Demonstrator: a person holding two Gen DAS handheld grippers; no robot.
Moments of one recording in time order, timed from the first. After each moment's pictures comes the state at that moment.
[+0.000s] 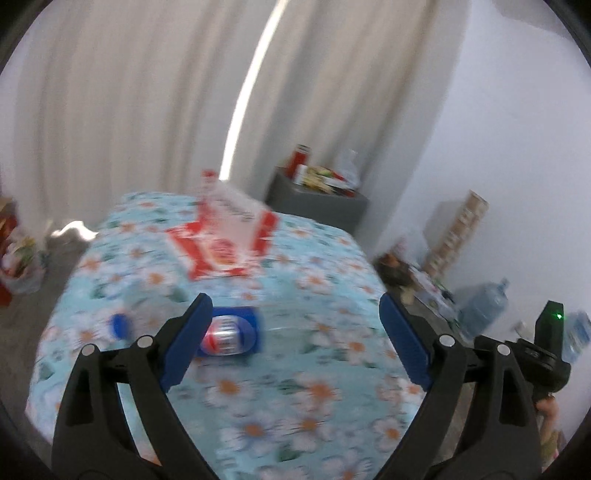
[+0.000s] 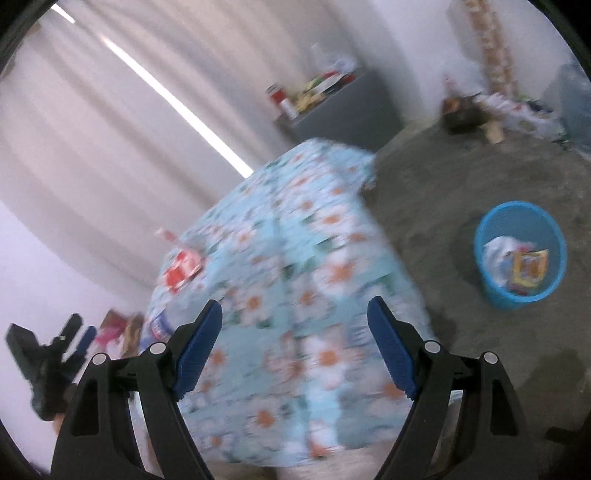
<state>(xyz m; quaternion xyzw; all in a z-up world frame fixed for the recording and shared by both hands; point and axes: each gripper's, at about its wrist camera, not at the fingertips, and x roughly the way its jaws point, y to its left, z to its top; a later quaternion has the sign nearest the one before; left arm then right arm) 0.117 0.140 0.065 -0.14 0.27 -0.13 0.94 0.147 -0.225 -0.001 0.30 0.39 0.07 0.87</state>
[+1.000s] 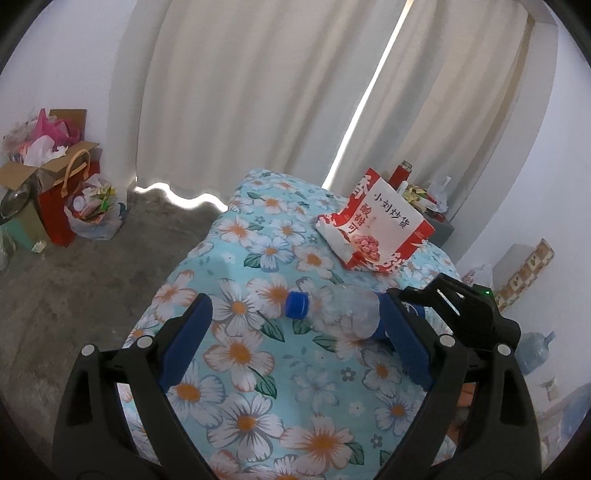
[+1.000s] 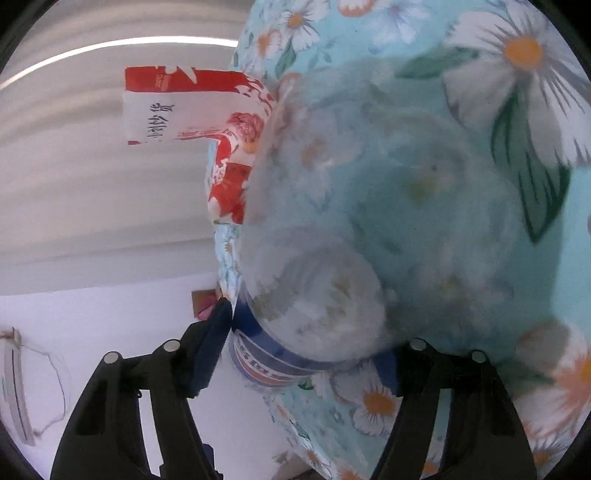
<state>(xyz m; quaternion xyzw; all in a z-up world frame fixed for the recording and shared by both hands) 0.096 0.281 0.015 -0.20 0.29 0.02 0.94 0.309 0.027 -0.118 0.52 0.52 0.17 0.66</state>
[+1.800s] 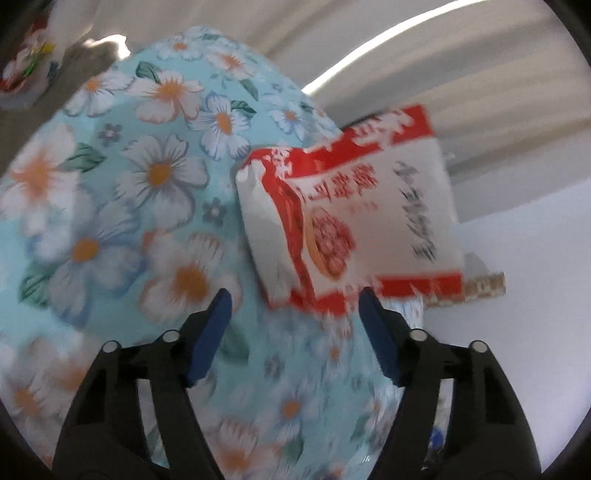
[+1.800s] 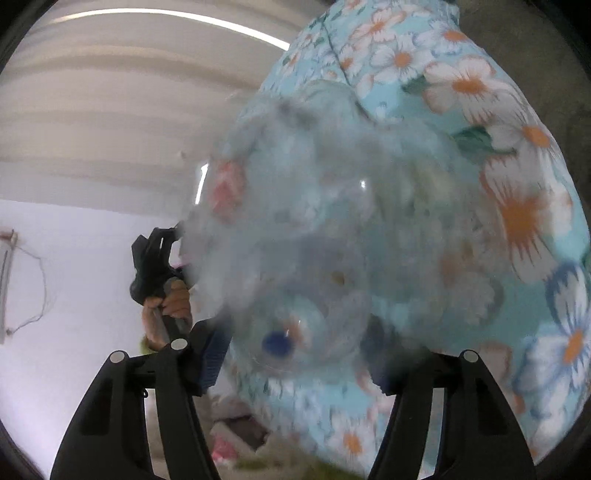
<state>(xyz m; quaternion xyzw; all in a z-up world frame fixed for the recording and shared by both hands) 0.343 0.240 -0.066 -0.40 0.46 -0.07 0.79 0.281 -0.164 -0.075 0.39 0.53 0.23 0.72</state>
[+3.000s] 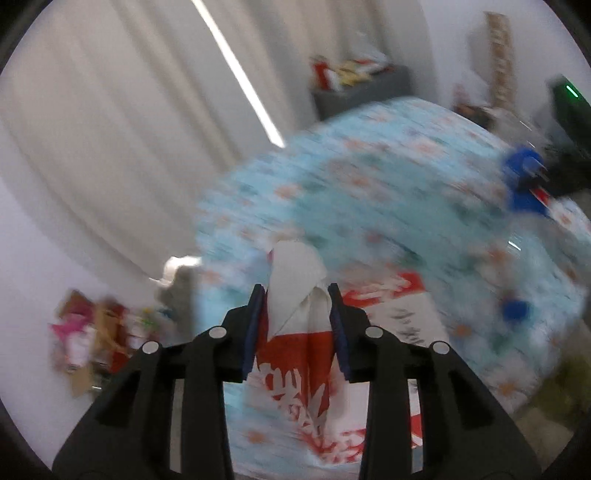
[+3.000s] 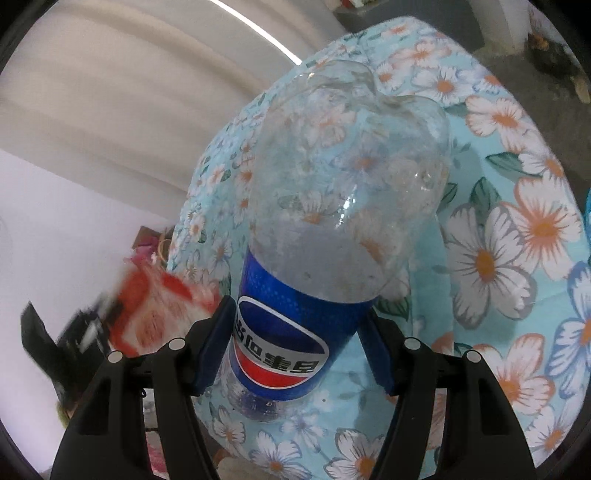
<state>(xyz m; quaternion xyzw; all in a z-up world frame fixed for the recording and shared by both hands) 0.141 0.136 0.020 0.21 0.40 -0.06 0.89 0.217 -0.122 -0.044 0.28 0.52 0.19 0.79</state>
